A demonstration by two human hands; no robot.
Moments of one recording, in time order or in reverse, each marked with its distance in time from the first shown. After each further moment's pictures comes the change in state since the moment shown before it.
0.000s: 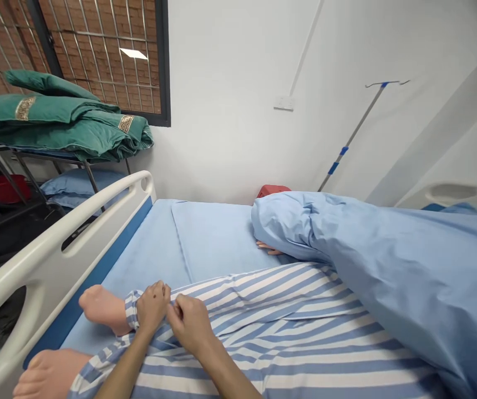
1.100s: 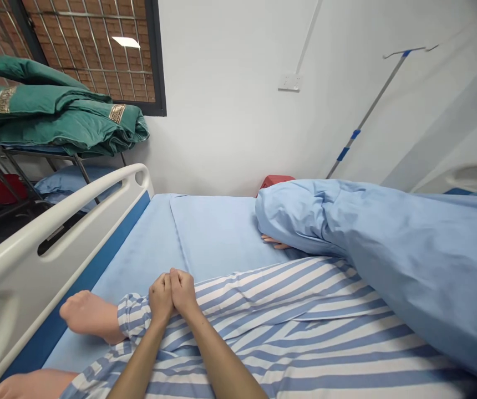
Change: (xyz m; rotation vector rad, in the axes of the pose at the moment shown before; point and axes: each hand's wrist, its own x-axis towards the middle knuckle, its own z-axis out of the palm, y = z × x) left_hand 0.026 0.032 0.012 -0.692 0.105 -0.234; right_hand 0.071 0.046 0.066 0.539 0.157 0.259
